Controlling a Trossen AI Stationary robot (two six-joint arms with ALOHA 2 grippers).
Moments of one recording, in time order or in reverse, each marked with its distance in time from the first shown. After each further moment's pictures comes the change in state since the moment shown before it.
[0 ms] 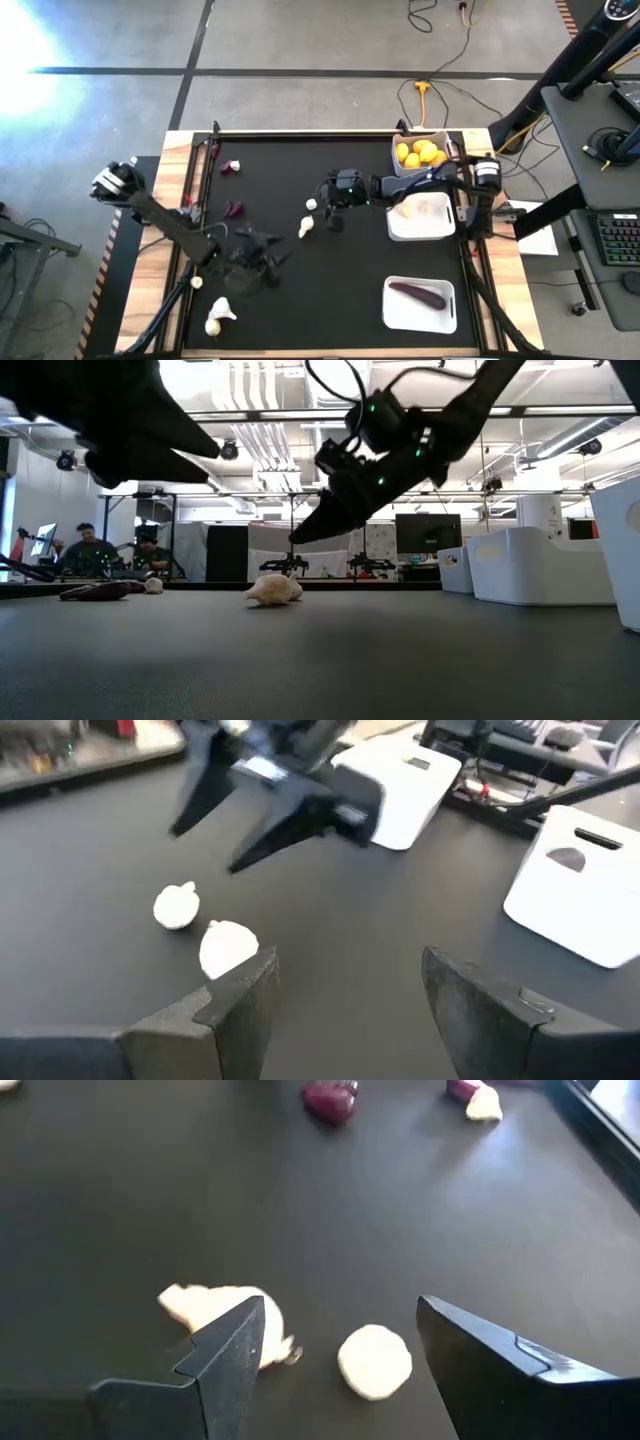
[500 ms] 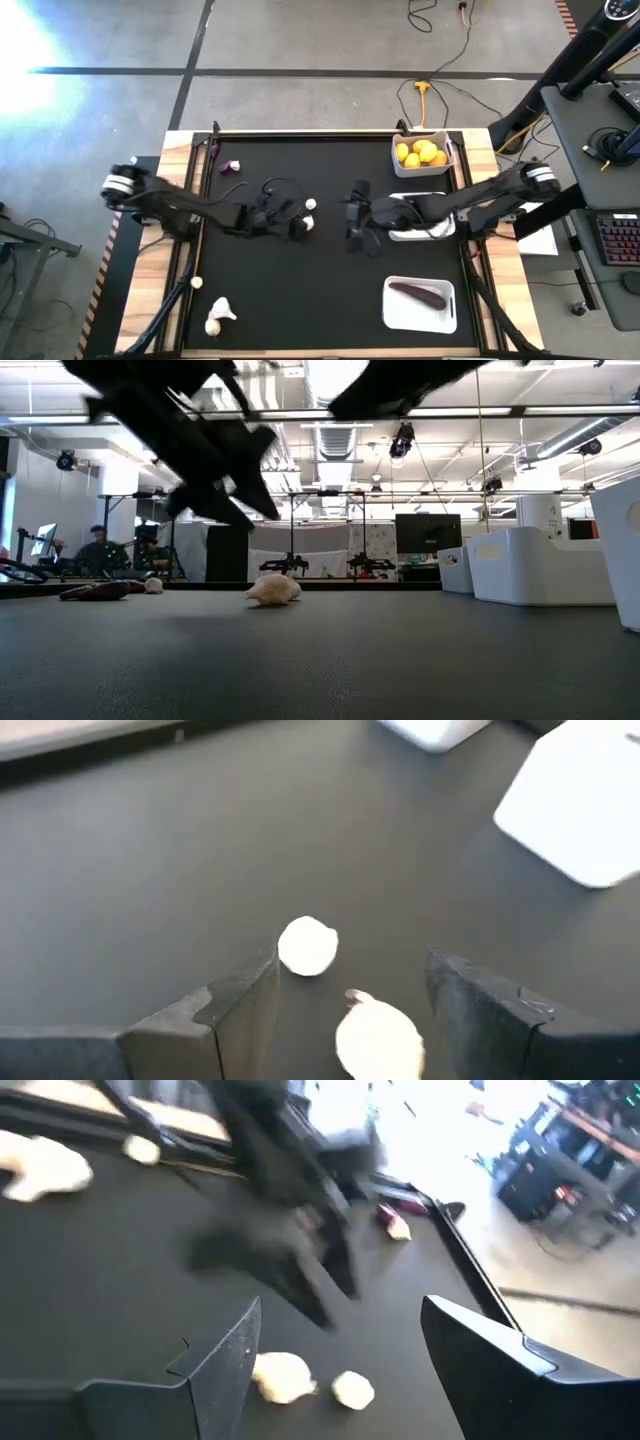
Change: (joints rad) left arm 0.473 0.084 0.118 -0.148 0.285 0.017; right arm 0.314 -0.411 -0.049 -0.215 0.505 -0.008
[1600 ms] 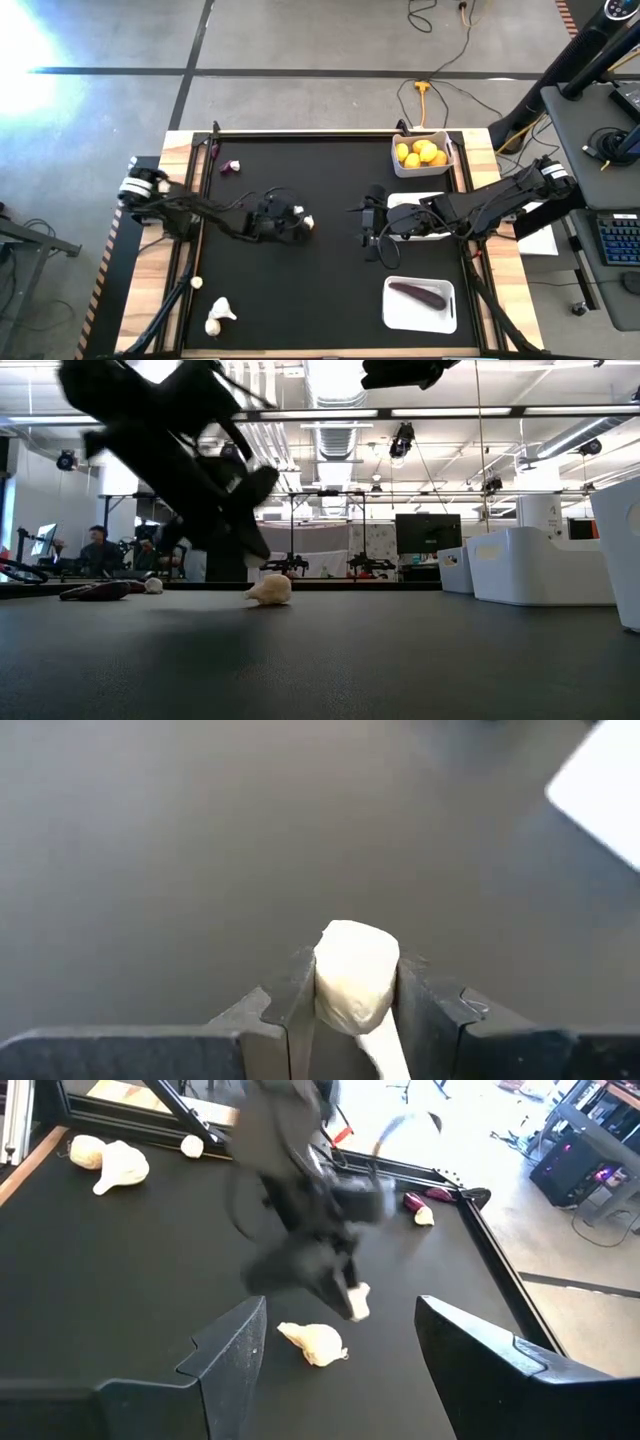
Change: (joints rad) left arm 0.007 0.147 -0.041 0.104 -0.019 -0.166; right arm 0.113 -0.137 0.067 -0.284 0.022 0.097
